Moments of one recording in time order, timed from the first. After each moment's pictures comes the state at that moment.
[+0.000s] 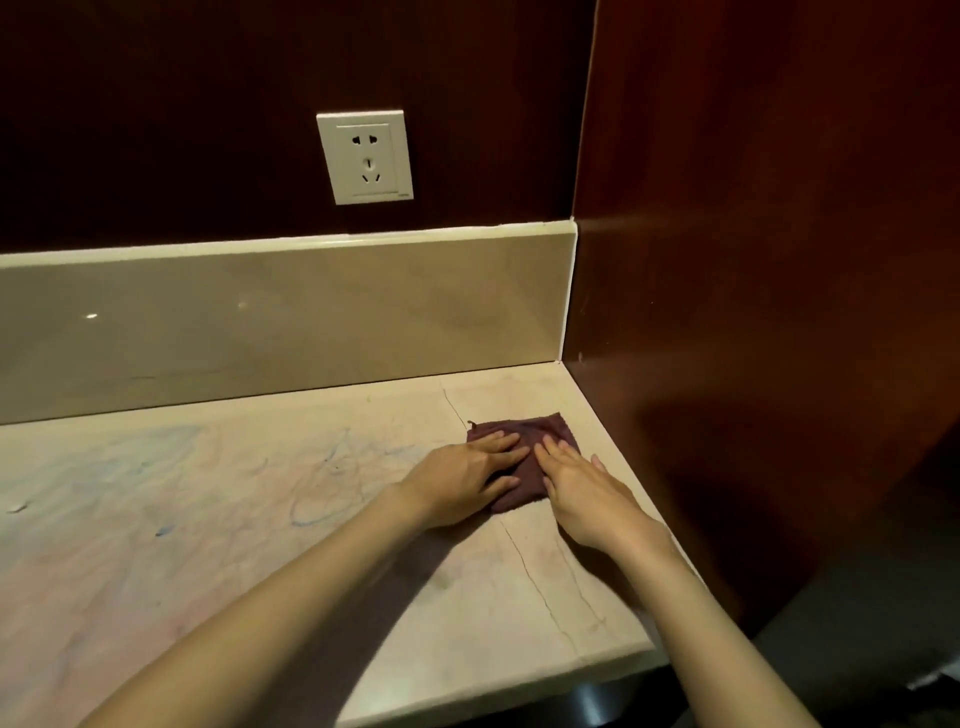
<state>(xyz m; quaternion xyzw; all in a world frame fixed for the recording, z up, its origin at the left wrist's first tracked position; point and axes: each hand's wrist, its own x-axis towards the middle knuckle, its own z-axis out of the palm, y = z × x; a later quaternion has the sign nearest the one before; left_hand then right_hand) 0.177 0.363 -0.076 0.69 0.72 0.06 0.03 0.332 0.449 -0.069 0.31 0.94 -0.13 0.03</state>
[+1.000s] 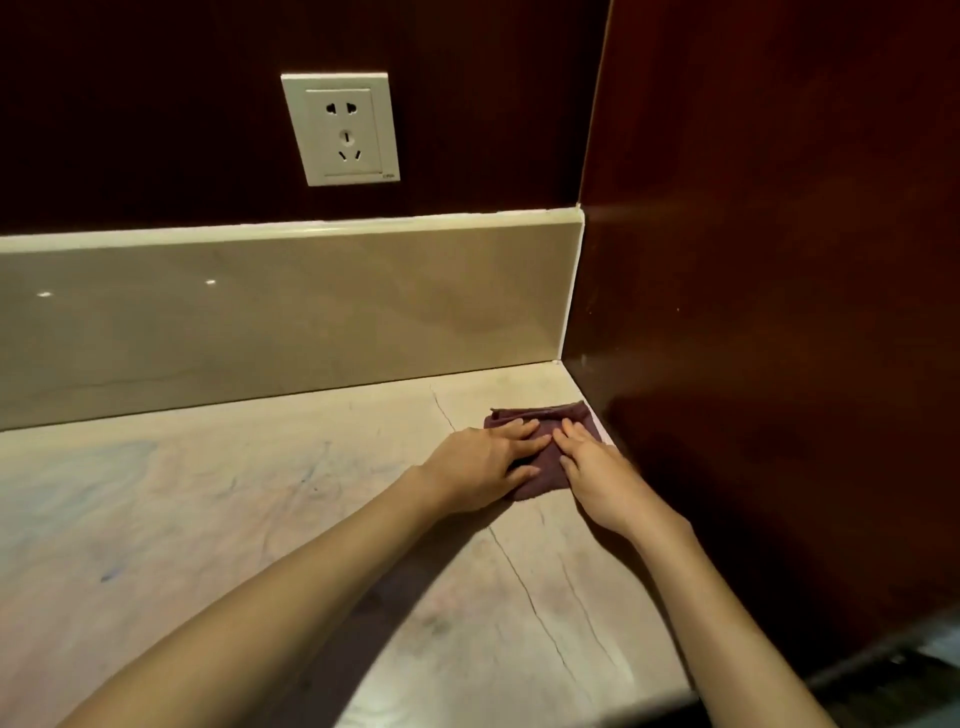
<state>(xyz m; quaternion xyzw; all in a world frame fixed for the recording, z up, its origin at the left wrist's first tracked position) 0.166 0.409 -0.071 0.71 0.71 0.03 0.03 0.314 0.490 -0.067 0.33 0.93 -0.15 -0.03</state>
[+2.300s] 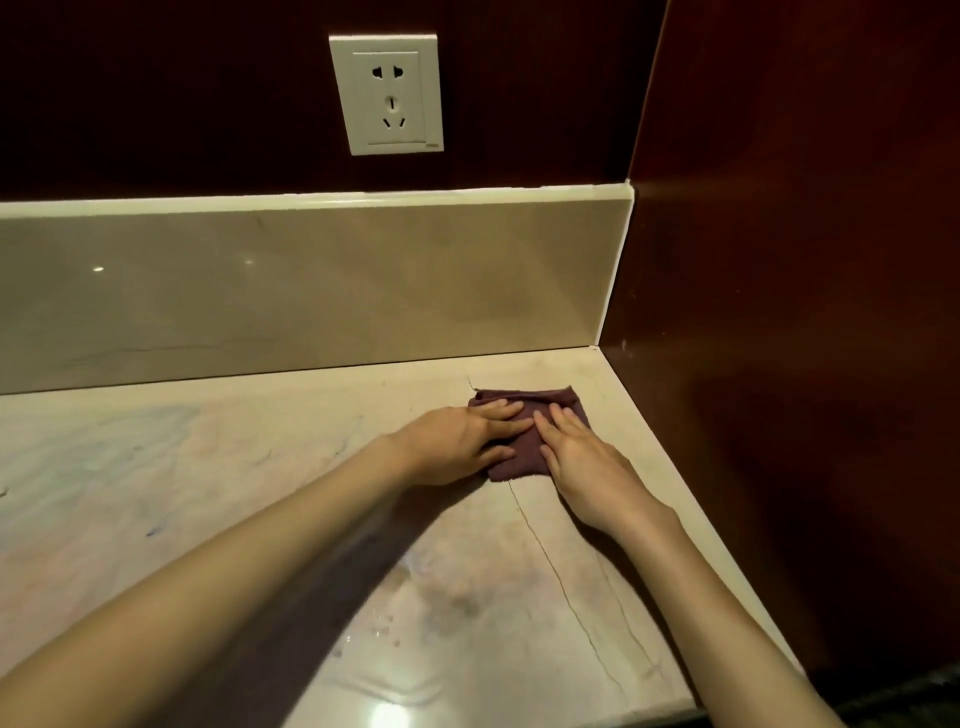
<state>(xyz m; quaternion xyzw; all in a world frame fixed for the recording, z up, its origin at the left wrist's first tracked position) 0.114 0.380 -0.075 0.72 0.70 0.03 0.06 0.279 0.468 -0.082 0.30 0.94 -0.14 -0.02</state>
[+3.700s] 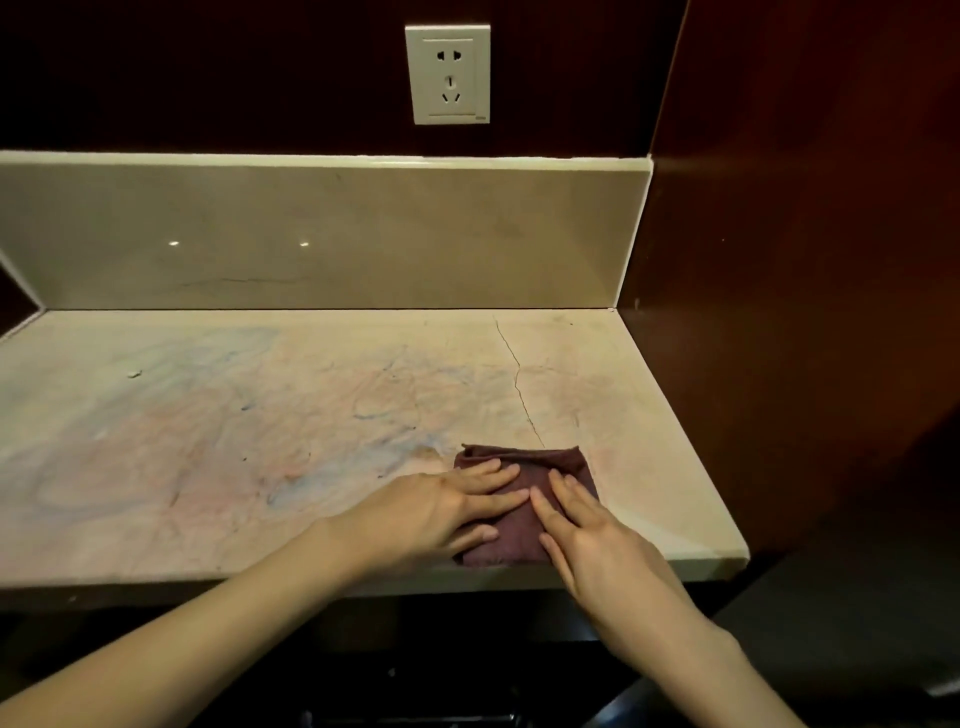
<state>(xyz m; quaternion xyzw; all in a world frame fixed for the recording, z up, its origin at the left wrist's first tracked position) 0.232 0.219 -0.067 0.71 0.70 0.04 0.10 0.400 0.336 -0.086 0.20 0.98 -0.06 -0.01</state>
